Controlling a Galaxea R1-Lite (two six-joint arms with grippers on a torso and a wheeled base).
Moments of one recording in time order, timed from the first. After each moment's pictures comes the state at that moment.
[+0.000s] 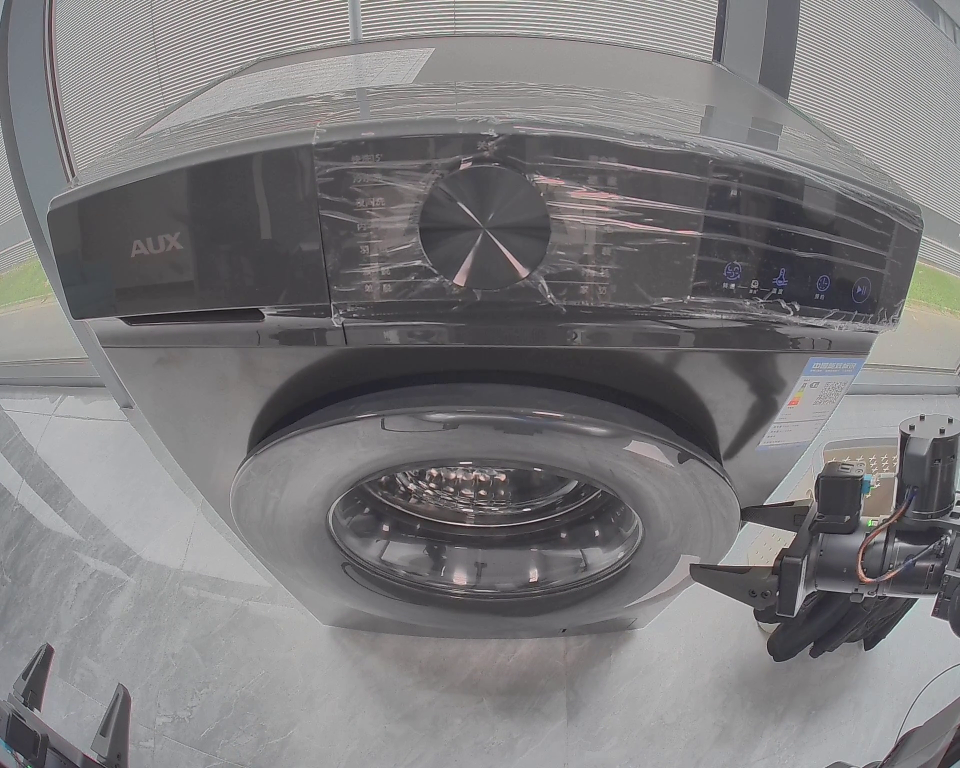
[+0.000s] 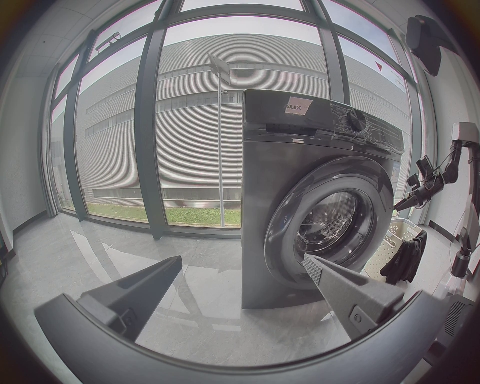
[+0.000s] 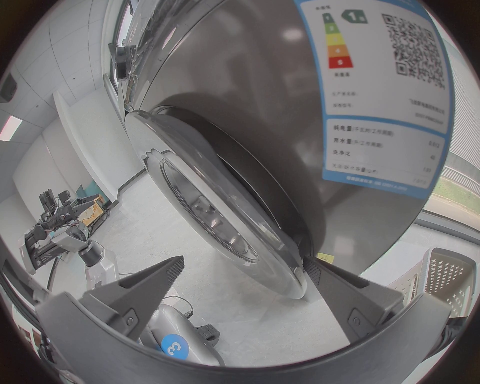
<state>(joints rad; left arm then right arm) 0.00 0.02 -0.02 0.00 -0.01 -0.01 0.37 1.42 -0.40 -0.59 0.34 -0.05</state>
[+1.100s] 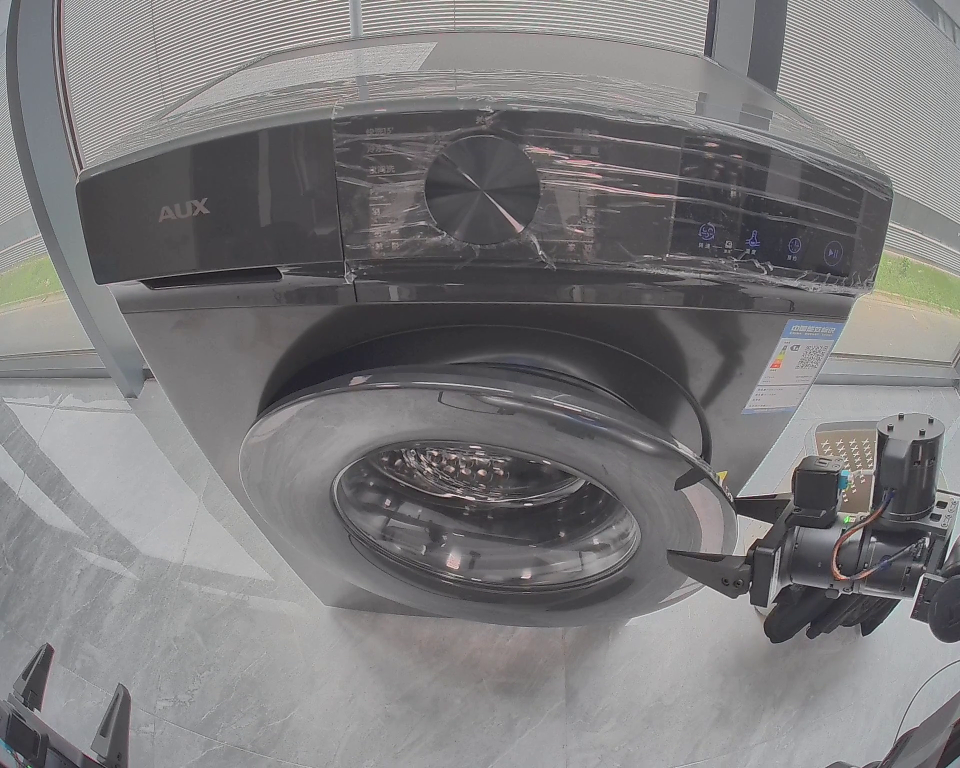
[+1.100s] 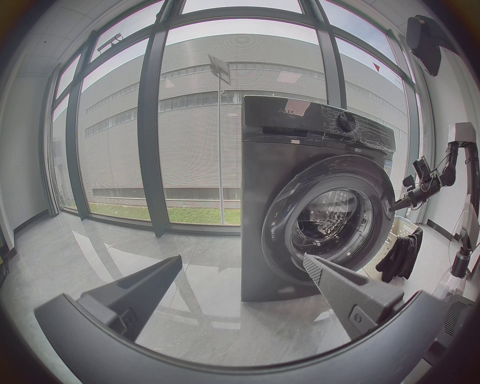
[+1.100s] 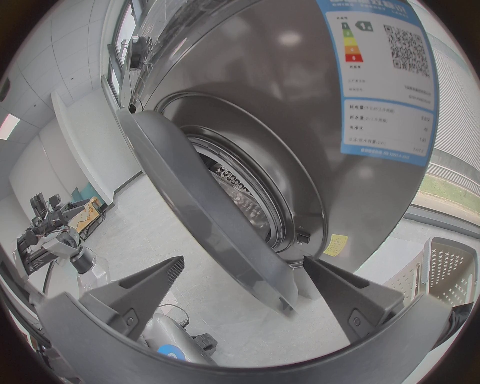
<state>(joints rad) 0.00 0.02 -0.02 0.00 -0.01 -0.01 0.42 1.50 -0.41 -0.70 0.25 -0.01</state>
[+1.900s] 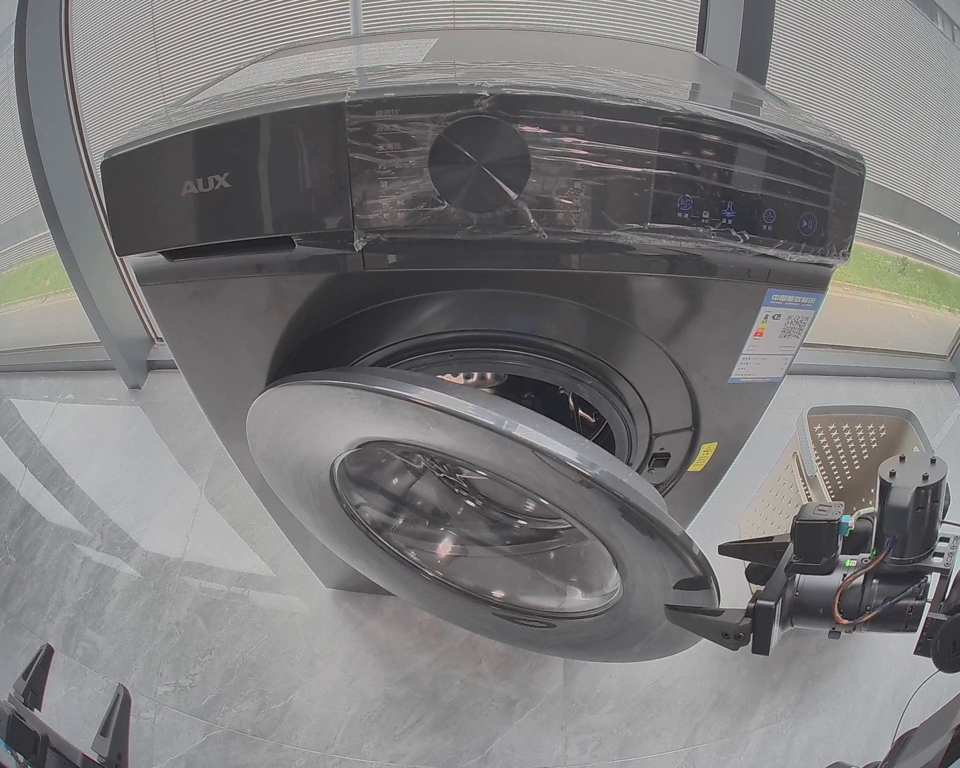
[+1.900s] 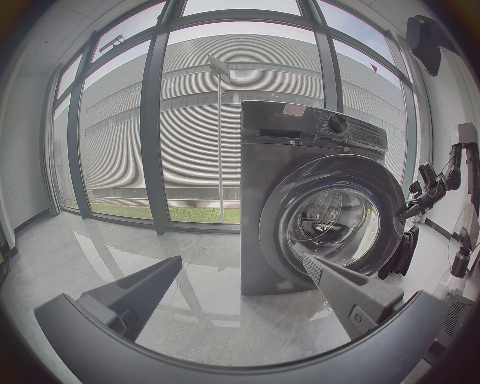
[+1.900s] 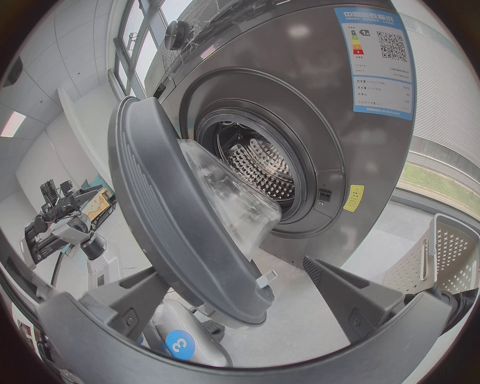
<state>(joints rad) 0.00 0.02 -0.02 0.00 -0.01 -0.01 0.49 1.46 -0.30 -0.72 0.25 -0.01</state>
